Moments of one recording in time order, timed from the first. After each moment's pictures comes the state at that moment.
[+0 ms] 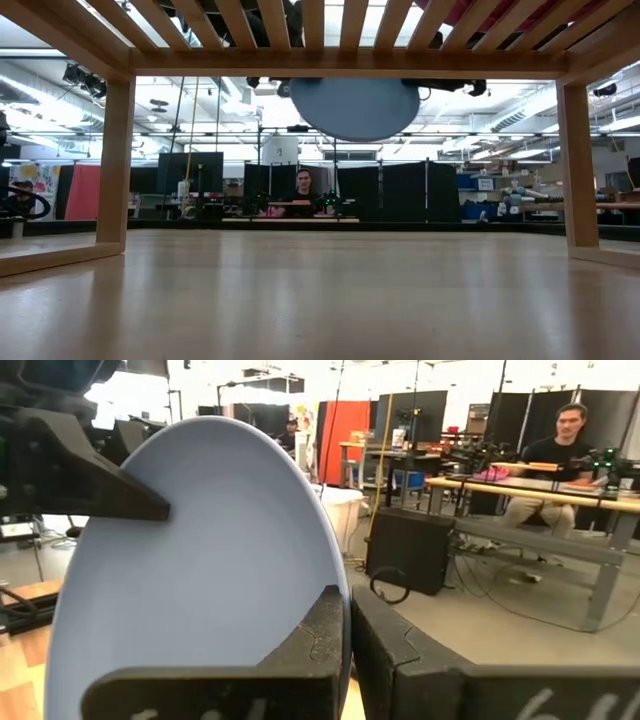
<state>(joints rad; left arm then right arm) 0.25 1.42 1.03 0.08 -0.28 -0.16 -0.03 1.19 0.44 0.86 0.75 -0.10</state>
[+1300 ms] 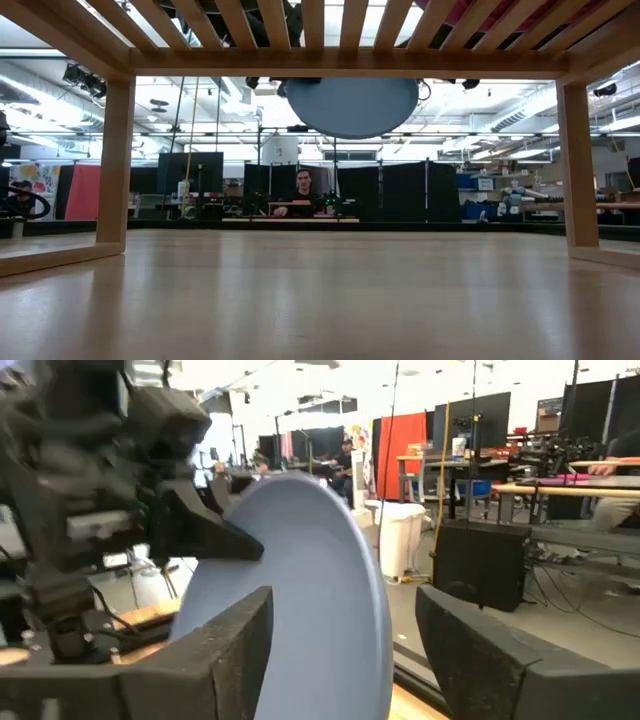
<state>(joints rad) 0.25 1.42 1.03 0.08 -0.28 -0.16 -0.01 1.13 0.44 0.84 0.62 -0.02</state>
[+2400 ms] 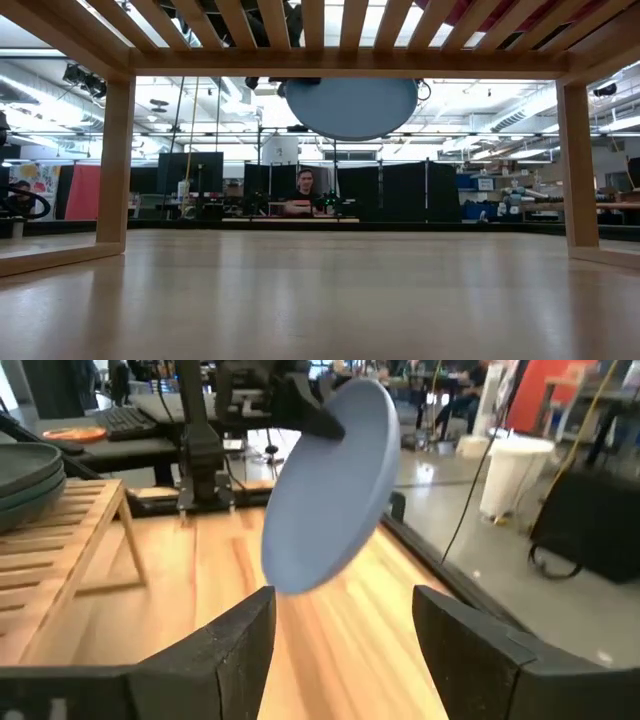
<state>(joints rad) 0.25 1.42 1.03 0.07 -0.28 -0.16 0.02 0.30 0.44 -0.30 0.31 0.02</state>
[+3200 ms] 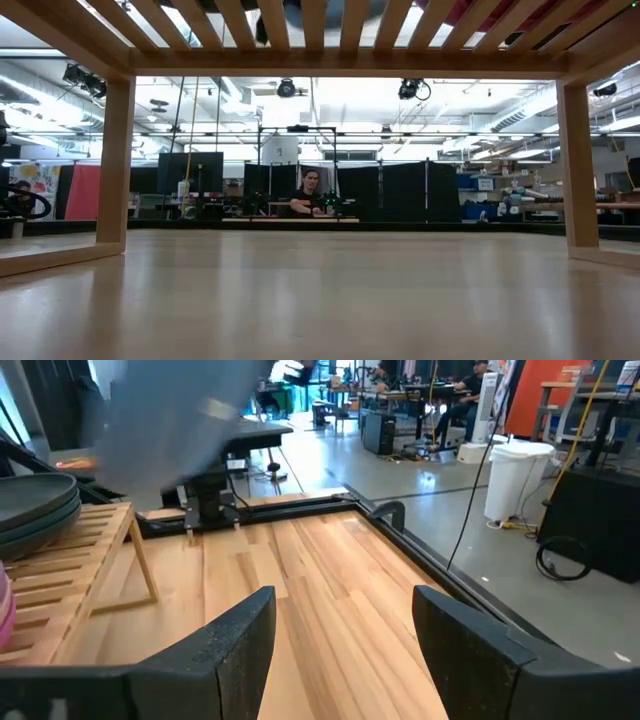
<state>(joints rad) 0.23 1.35 1.28 -0.20 0.07 -0.28 0.02 0.19 0.44 -0.37 0.31 0.05</state>
